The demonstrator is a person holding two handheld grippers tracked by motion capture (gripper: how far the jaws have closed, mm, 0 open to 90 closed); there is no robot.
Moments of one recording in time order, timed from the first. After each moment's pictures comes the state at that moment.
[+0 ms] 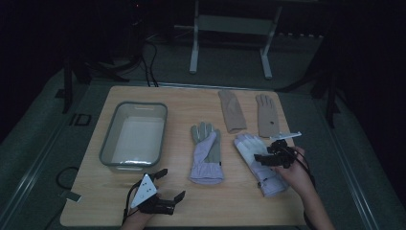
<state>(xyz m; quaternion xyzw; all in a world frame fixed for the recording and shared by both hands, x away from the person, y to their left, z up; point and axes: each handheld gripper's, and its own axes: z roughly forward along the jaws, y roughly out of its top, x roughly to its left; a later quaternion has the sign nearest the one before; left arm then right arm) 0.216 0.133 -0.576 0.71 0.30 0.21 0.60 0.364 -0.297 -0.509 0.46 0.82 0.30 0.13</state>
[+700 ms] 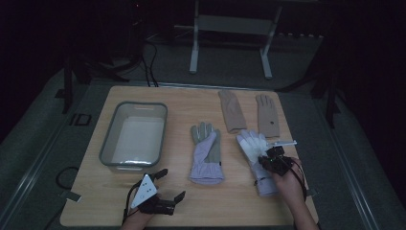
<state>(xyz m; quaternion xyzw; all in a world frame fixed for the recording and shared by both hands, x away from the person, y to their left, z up) 0.215 0.133 -0.576 0.71 0.30 0.21 0.60 0.338 -0.278 -0.511 0.53 0.78 0.27 0.17</state>
